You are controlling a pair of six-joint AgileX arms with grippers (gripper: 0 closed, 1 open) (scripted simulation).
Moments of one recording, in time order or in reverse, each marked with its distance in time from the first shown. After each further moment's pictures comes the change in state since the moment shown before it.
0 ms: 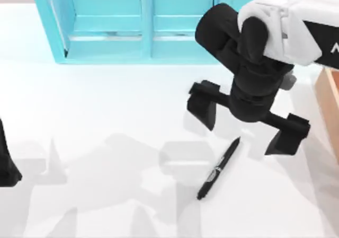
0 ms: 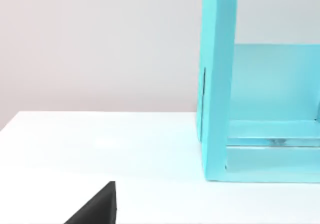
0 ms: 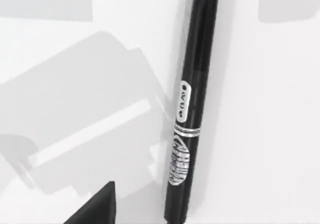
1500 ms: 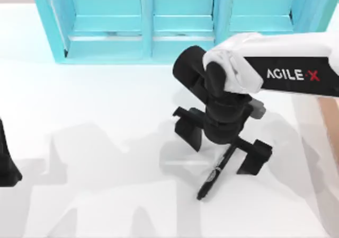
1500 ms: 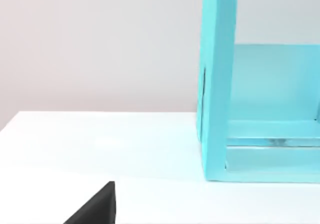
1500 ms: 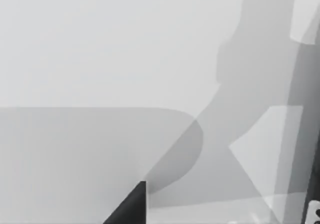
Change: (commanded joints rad) left arm 0.000 0.000 0.000 0.000 0.000 0.000; right arm 0.004 0.317 -0.037 0.228 -0.009 0.114
